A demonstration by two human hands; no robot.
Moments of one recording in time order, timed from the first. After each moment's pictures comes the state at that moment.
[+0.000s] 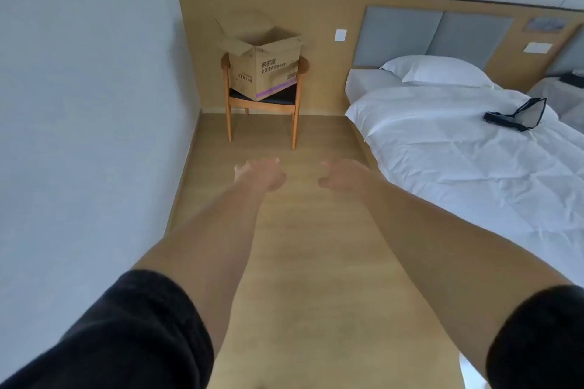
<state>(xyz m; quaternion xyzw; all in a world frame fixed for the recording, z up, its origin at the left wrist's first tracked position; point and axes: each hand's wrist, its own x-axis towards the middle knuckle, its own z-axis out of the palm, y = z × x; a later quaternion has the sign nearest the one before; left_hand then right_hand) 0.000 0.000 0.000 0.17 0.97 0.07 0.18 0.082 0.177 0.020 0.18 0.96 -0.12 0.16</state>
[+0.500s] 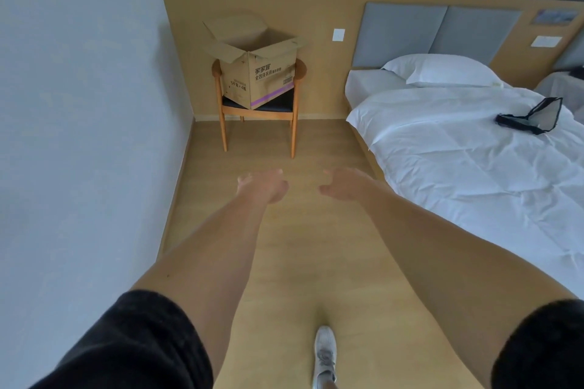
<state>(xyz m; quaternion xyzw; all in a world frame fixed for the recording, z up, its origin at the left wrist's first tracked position) -0.104 0.052 -0.020 0.20 0.96 0.05 0.20 -0.024 0.232 -0.004 0.19 0.96 -0.13 0.17</state>
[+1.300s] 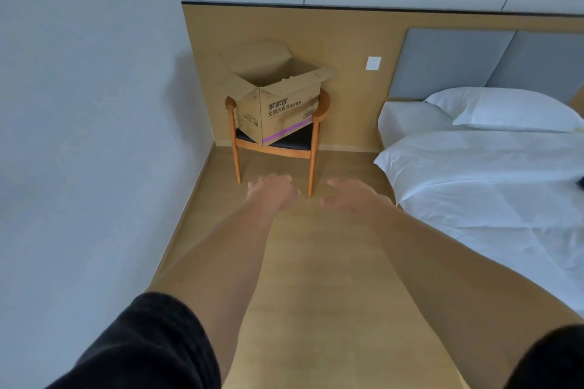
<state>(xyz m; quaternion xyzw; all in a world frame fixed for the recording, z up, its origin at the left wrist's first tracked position) -0.337 0.250 0.009 0.13 0.97 0.04 0.18 -0.289 0.428 0.001 0.10 0.97 -0.13 0.16</state>
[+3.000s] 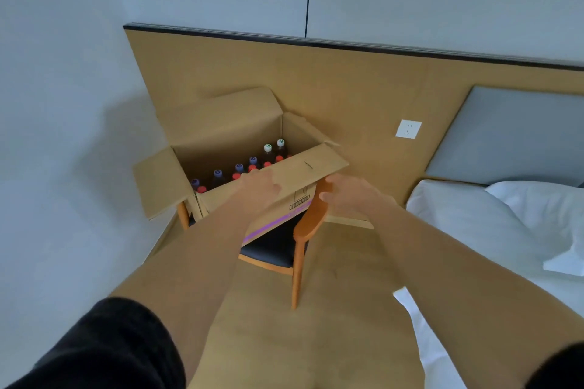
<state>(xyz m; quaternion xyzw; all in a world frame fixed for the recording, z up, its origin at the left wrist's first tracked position) -1.021 0.540 0.011 0.05 0.99 0.11 0.12 -0.985 0.750 0.009 0.05 0.98 -0.15 0.15</state>
